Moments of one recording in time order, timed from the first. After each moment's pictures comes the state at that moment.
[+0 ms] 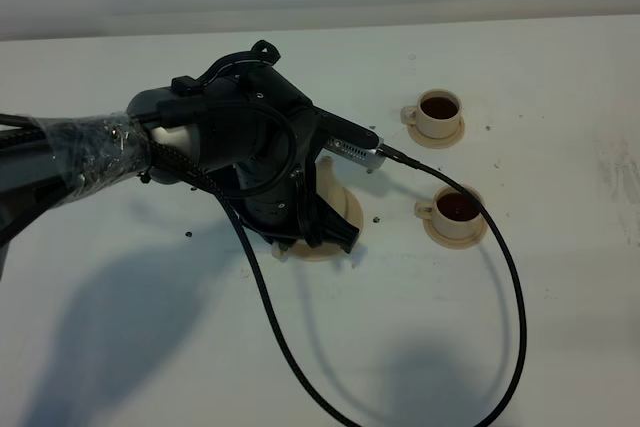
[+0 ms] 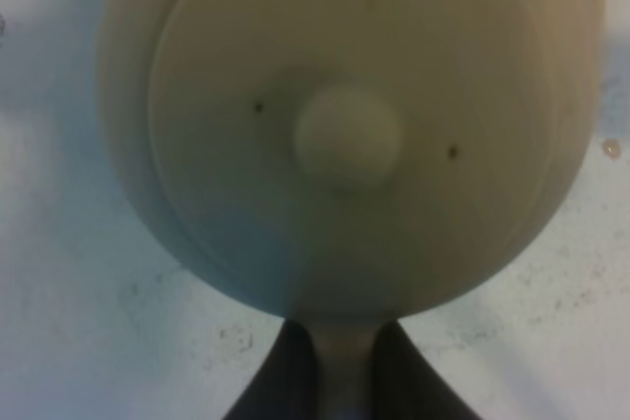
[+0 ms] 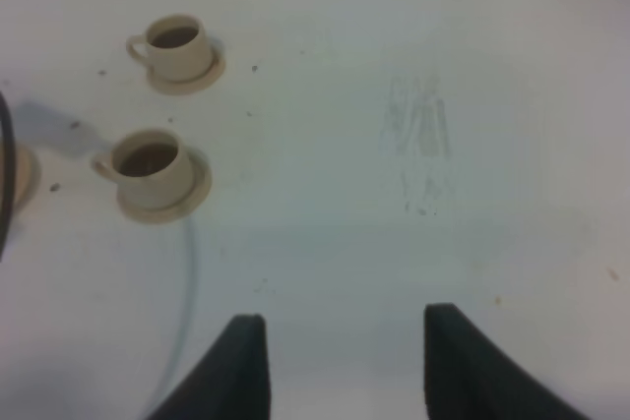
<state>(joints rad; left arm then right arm) -0.71 2.00 -1.37 0.13 0.86 -0.34 0.00 -0.01 -0.49 0.10 1.07 -0.05</state>
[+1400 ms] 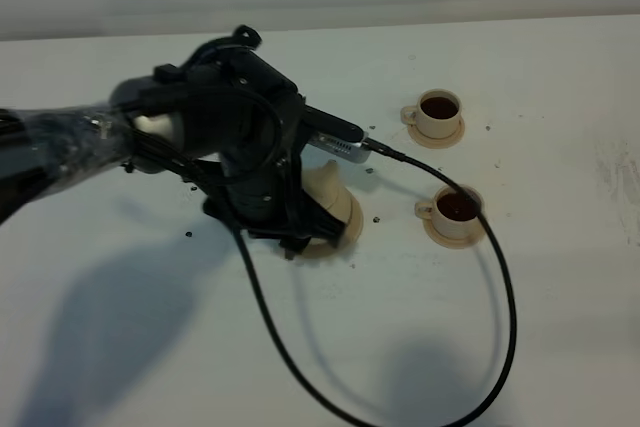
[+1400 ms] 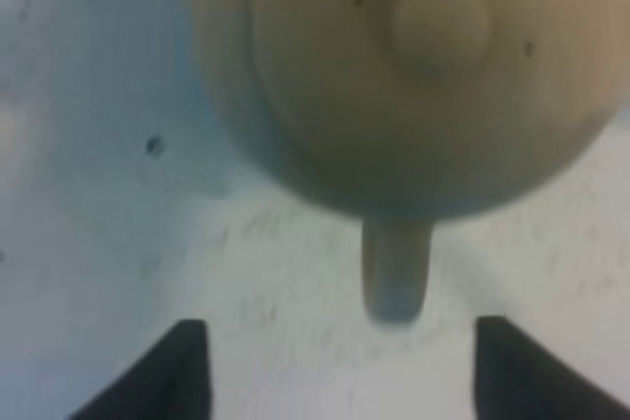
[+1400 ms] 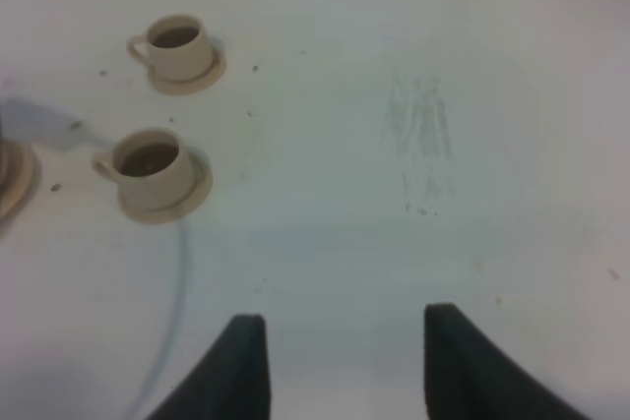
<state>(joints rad) -0.68 1.96 -1.38 0.11 0.98 -0.32 0.00 -0.01 -0.49 0.10 1.07 -0.05</state>
